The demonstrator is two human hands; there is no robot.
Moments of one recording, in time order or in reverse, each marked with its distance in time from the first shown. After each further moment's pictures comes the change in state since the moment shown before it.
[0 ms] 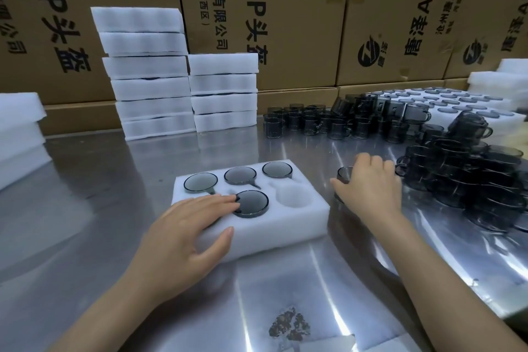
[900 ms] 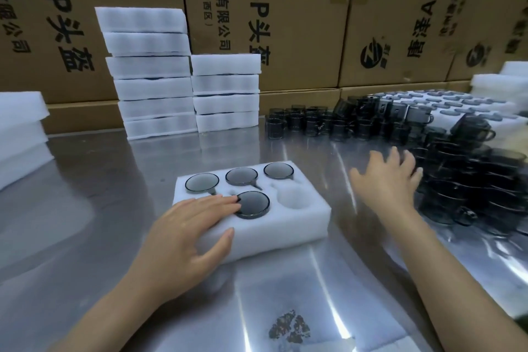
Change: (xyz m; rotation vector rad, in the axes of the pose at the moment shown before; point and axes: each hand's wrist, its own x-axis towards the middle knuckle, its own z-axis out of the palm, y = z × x) left_hand 0.001 -0.001 0.002 0.005 0.037 0.047; right_hand 0.017 0.013 -0.002 0.069 -0.082 0.118
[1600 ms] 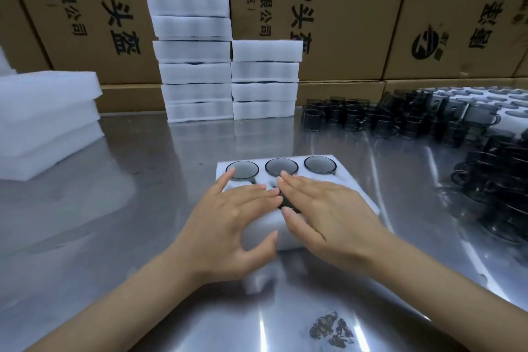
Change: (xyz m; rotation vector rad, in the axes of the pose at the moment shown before) left_hand 0.005 -0.003 -0.003 0.125 -0.046 0.118; right_hand -0.092 -0.076 0.003 0.038 -0.251 -1.050
